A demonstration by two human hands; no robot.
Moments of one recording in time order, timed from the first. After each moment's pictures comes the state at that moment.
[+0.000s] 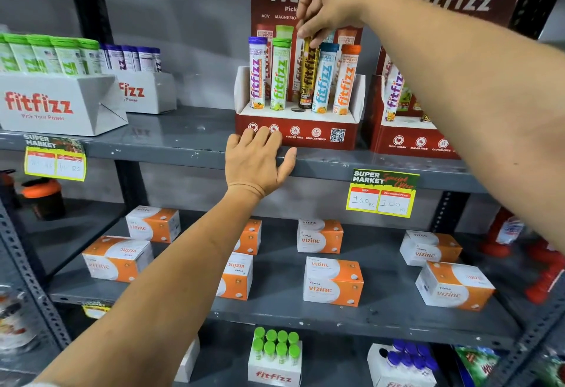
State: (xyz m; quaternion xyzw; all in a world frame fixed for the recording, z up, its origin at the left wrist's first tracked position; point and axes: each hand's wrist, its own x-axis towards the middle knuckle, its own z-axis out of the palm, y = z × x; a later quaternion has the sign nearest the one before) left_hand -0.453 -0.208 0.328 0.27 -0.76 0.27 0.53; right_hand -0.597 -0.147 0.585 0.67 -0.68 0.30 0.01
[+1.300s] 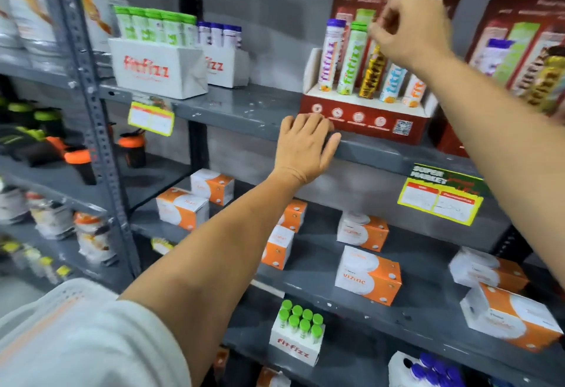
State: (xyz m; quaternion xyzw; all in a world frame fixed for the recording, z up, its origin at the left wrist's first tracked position) left_hand -0.427 -0.198 0.319 0.28 -0.78 0.20 0.52; right_hand -0.568 -0.131 0.513 0.59 -0.66 0.34 0.33
